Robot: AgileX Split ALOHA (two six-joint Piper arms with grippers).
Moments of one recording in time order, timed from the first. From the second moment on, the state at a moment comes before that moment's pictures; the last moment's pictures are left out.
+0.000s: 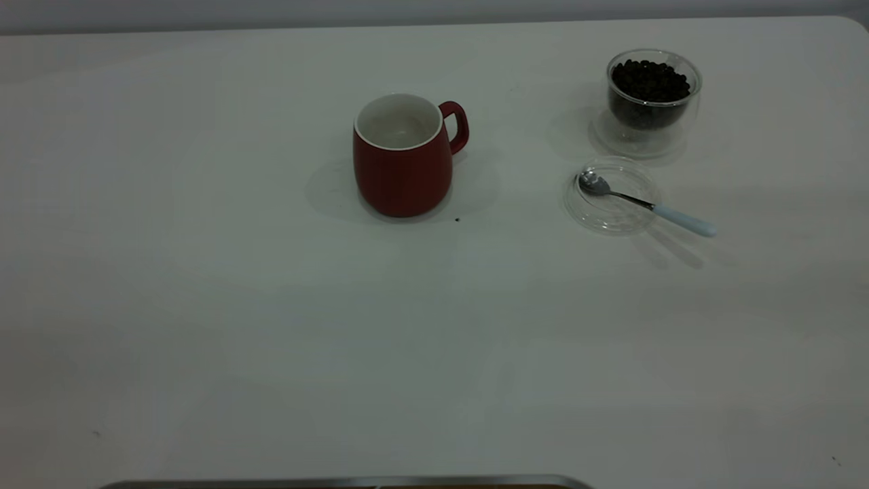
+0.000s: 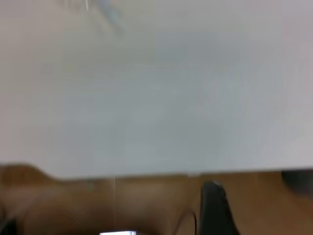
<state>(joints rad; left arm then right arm) -0.12 -0.02 -0.49 -0.06 1.14 0.05 0.04 0.36 -0.48 -0.01 1.11 0.09</state>
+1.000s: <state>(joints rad) -0.12 -0.02 -0.49 -0.06 1.14 0.05 0.03 -0.02 -0.47 -0.01 1.13 0.09</state>
